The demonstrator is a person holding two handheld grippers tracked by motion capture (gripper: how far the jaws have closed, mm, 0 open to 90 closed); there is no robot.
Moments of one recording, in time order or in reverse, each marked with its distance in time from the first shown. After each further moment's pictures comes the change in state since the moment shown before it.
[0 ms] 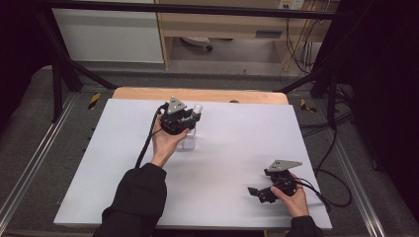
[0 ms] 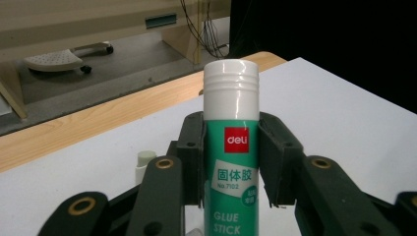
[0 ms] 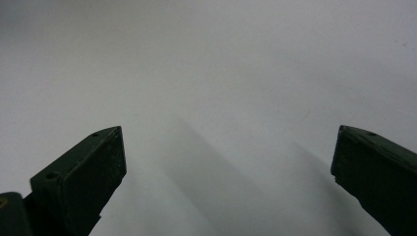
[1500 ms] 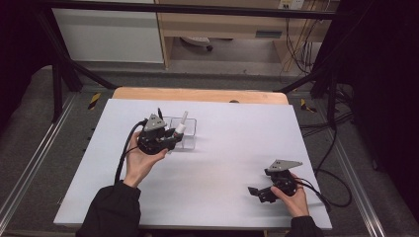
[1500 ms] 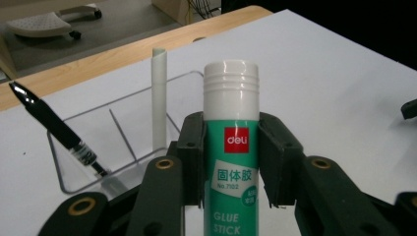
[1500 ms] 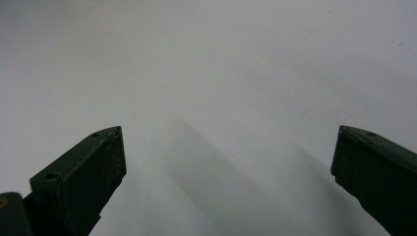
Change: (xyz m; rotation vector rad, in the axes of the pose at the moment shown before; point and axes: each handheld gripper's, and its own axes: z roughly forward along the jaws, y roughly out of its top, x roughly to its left) left arm -0.002 -0.023 -0.077 0.113 -0.046 0.014; right arm 0.000 0.000 0.000 -0.004 -0.008 -0.002
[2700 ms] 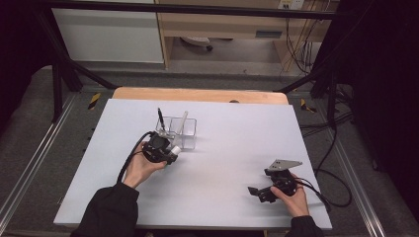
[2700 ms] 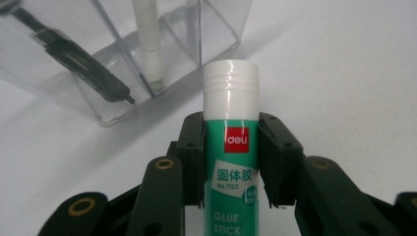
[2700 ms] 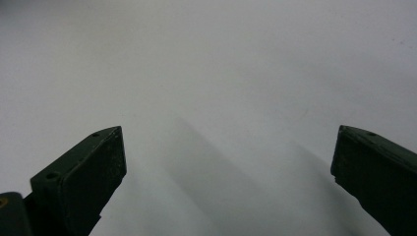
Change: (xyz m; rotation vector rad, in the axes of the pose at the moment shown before) left arm 0.013 -0.044 0.031 0.416 -0.003 0.009; right arm -0.001 0.000 0.000 0.007 0.001 0.004
